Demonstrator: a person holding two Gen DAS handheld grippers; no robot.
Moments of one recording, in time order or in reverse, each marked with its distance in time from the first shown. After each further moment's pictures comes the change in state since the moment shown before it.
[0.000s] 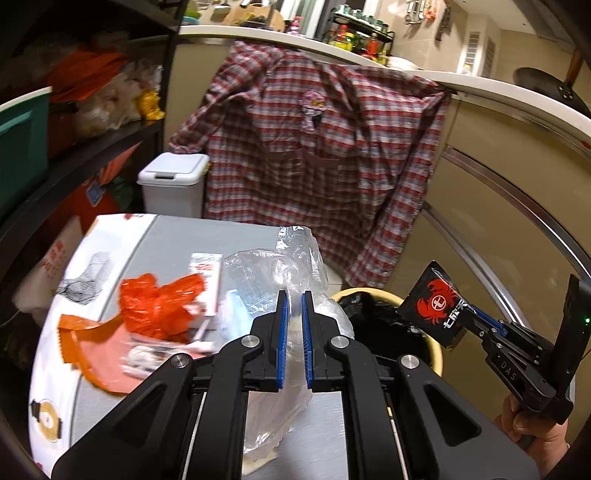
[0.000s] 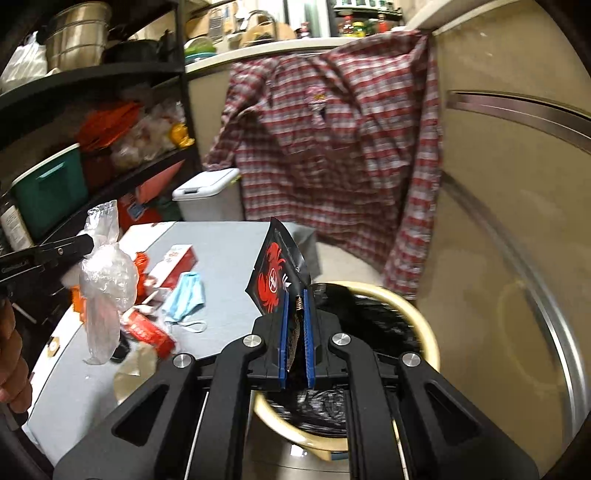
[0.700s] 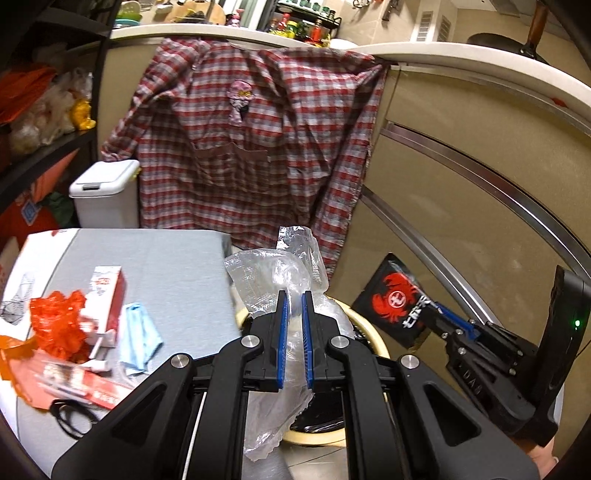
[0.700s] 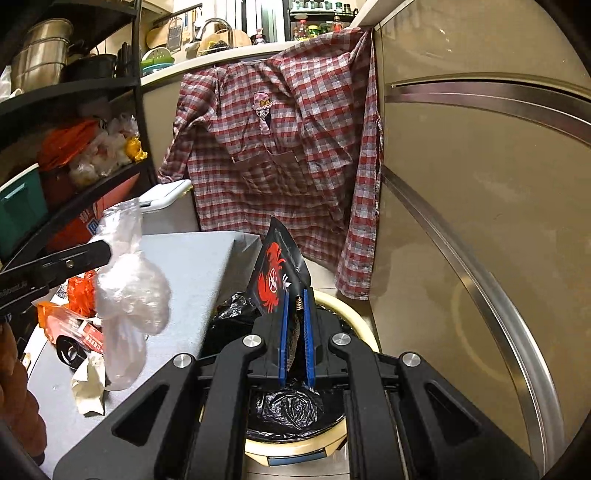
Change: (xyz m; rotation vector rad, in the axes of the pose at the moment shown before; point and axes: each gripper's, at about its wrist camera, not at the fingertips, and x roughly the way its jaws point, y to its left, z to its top) left arm 0.052 -0.095 -0.002 0.080 0.017 -0.148; right arm 0.005 -0.051 0.000 0.047 -0.015 -0.108
